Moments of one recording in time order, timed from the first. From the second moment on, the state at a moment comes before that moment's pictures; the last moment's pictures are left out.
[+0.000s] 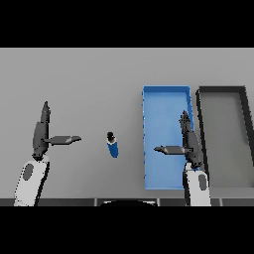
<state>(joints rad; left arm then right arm) -0.11 0.43 -0.16 -1.48 0.24 0.26 0.01 0.00 0.00 0.00 -1.57 0.00 0.00 0.00</state>
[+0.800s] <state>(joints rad) -0.01 0.62 -0.24 -1.55 0.26 -0.06 -0.17 0.11 -0.12 0.10 -1.69 0.13 0.07 -0.07</state>
